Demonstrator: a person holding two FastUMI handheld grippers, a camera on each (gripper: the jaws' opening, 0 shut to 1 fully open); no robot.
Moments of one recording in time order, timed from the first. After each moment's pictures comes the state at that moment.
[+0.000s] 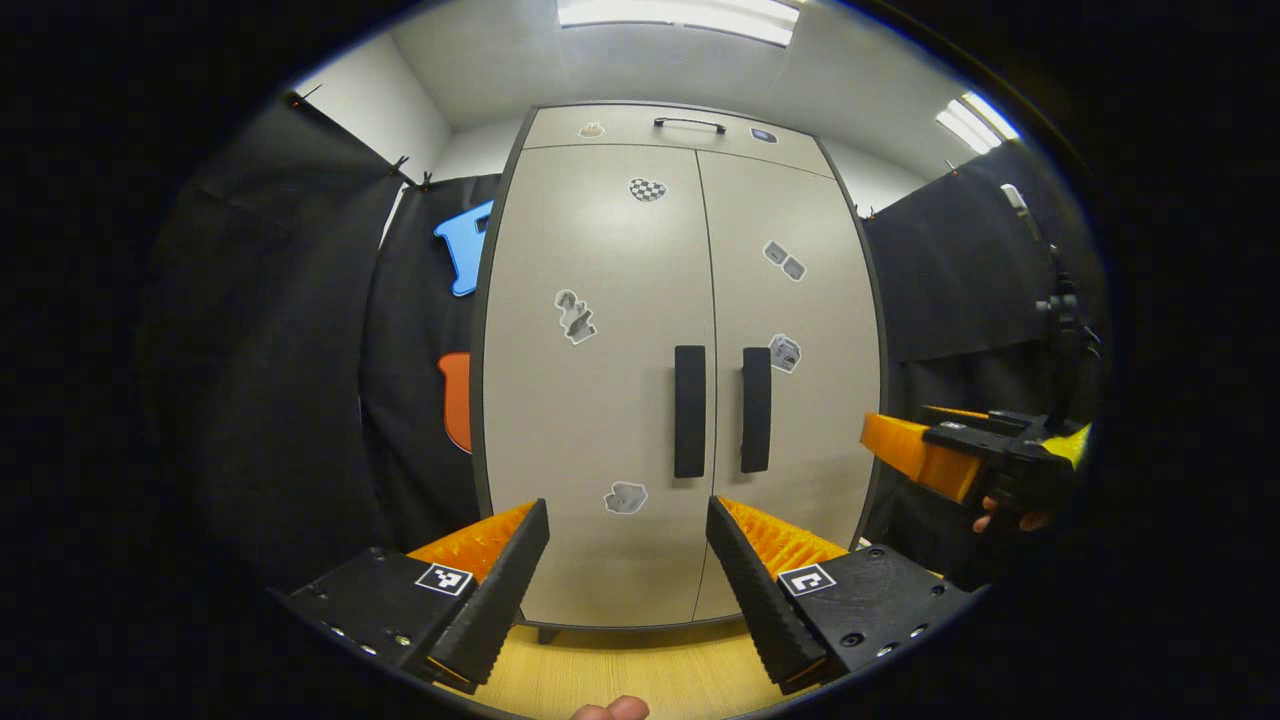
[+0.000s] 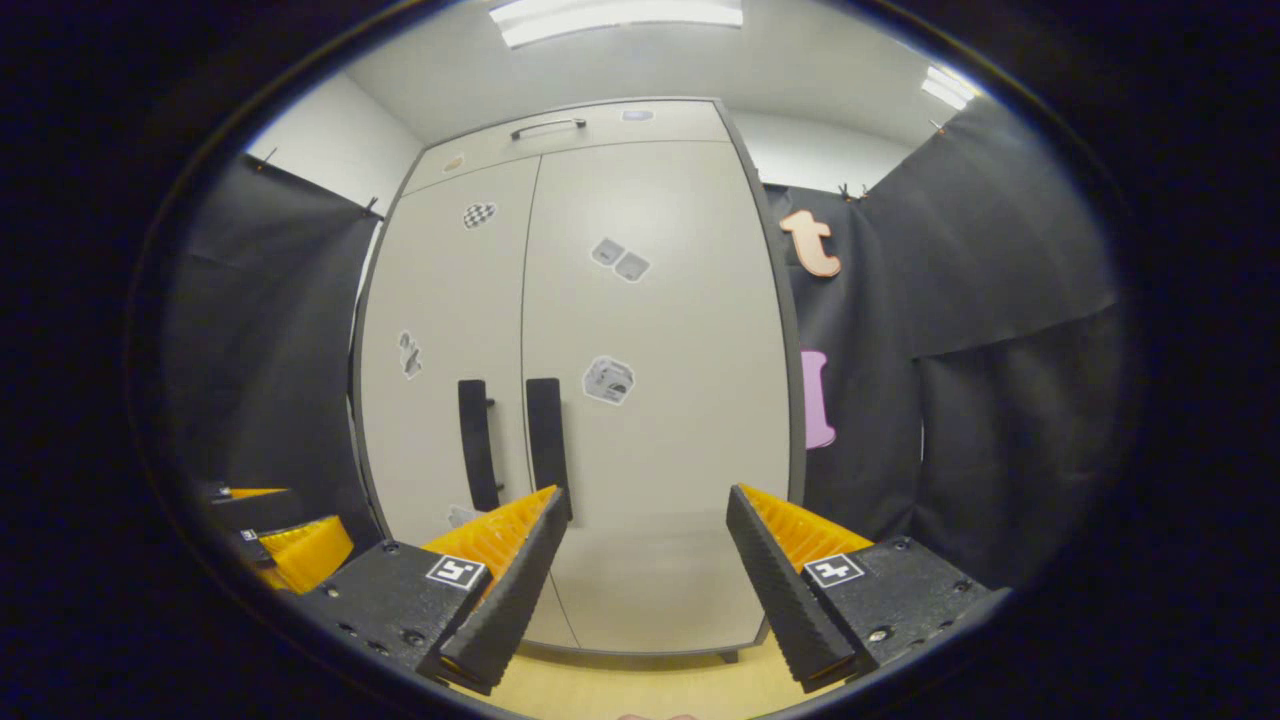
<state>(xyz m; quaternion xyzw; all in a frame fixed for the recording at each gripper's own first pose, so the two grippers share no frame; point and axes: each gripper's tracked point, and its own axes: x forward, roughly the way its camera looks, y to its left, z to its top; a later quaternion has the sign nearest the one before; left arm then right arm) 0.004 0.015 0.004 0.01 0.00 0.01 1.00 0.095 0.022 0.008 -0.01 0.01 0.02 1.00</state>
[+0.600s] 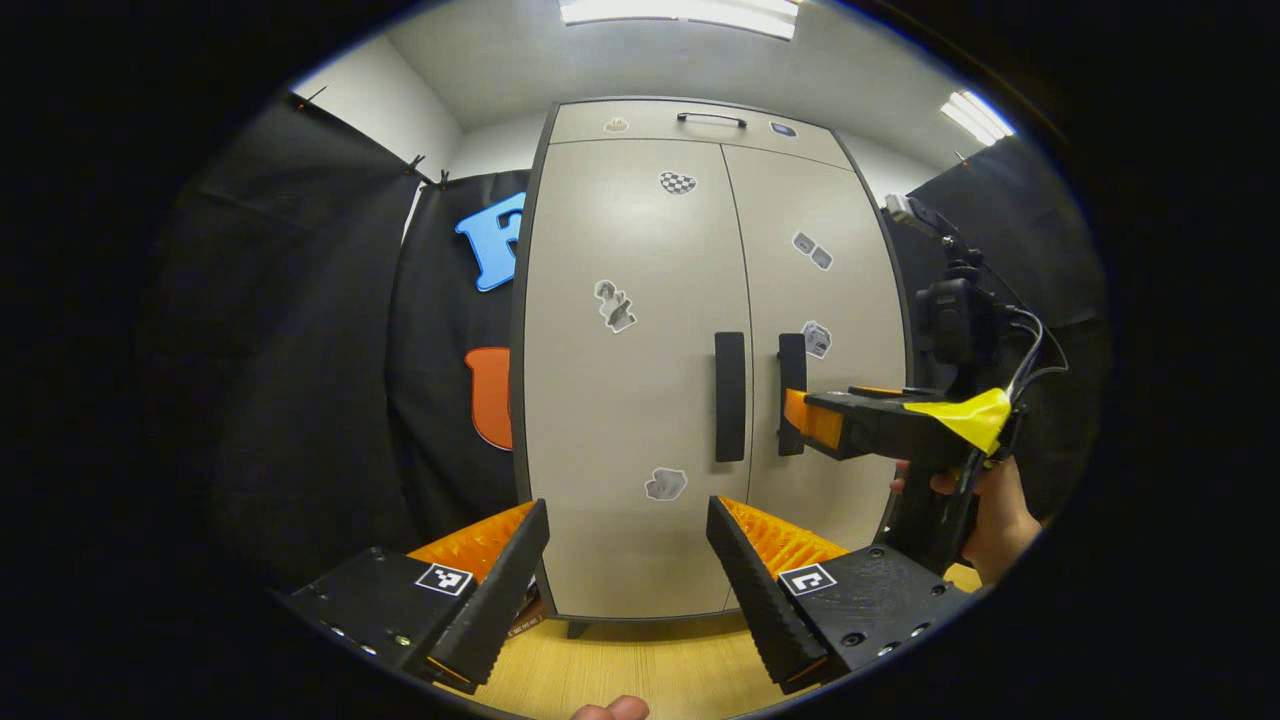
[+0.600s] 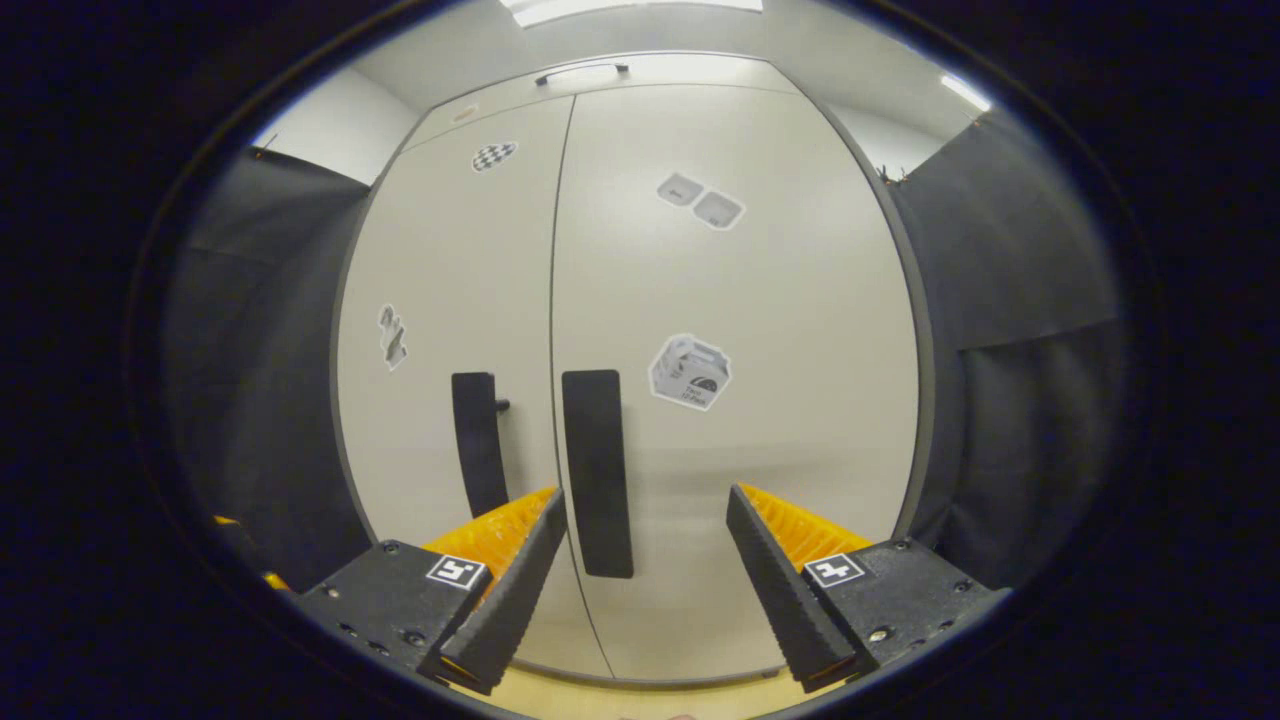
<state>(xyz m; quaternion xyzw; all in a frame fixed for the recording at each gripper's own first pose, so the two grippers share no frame) -0.007 0.042 -0.005 0.02 0.01 0.03 1.00 0.189 0.072 -0.004 -0.01 0.03 0.03 1.00</state>
